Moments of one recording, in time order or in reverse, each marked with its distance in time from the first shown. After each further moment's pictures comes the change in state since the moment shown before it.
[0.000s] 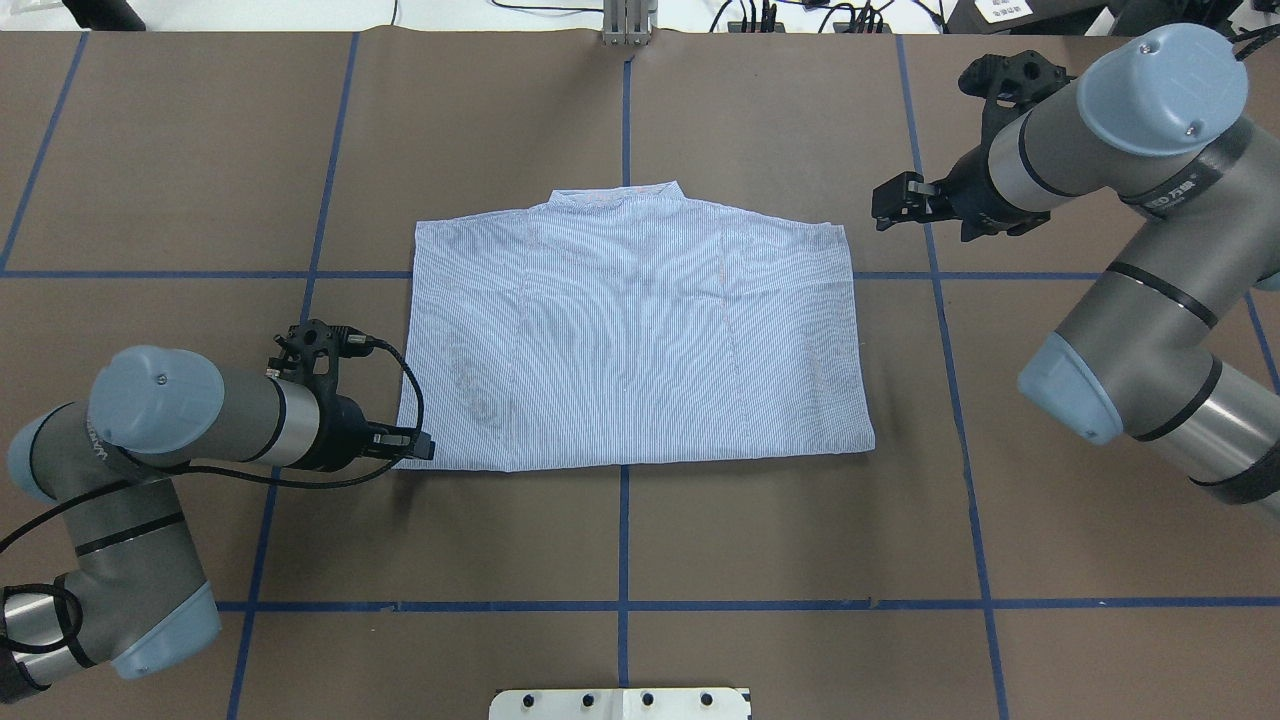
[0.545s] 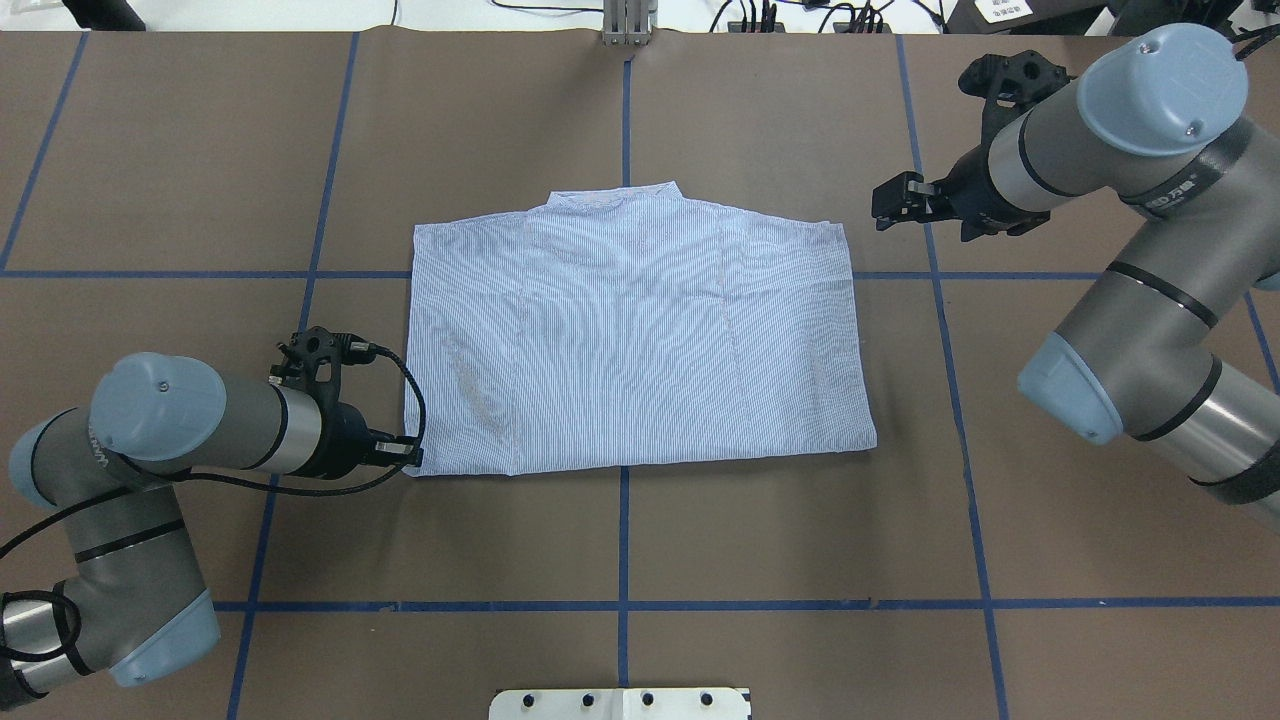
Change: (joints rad) left arm 0.009 0.006 -0.011 0.002 -0.001 -0.008; right arm -0.001 0.000 0.000 0.000 0.000 0.000
